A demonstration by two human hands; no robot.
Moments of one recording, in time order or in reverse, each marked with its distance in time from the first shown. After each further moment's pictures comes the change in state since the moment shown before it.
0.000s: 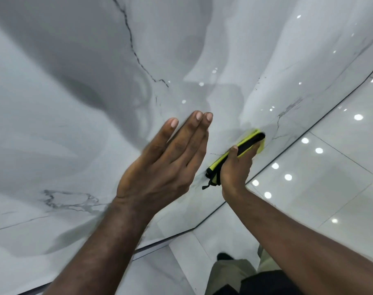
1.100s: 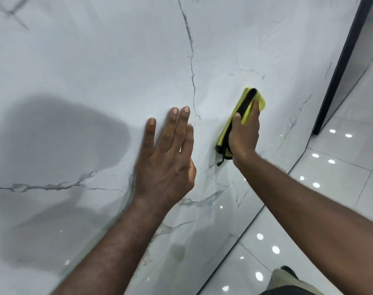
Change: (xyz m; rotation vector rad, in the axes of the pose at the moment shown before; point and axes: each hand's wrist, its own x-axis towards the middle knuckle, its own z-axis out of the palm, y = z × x) left_hand -0.028 -0.054 -0.059 -0.250 0.037 -0.472; right_hand -0.060 -0.203 -0.030 0.033 0.049 -0.632
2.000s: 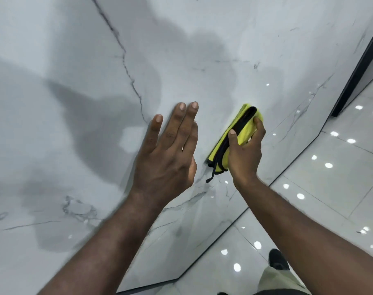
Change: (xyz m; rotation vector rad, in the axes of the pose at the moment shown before) left_hand 0.074 0.069 0.045 0.064 -0.043 0.082; right_hand 0.046 0.096 -0.036 -0.015 -0.029 0.222
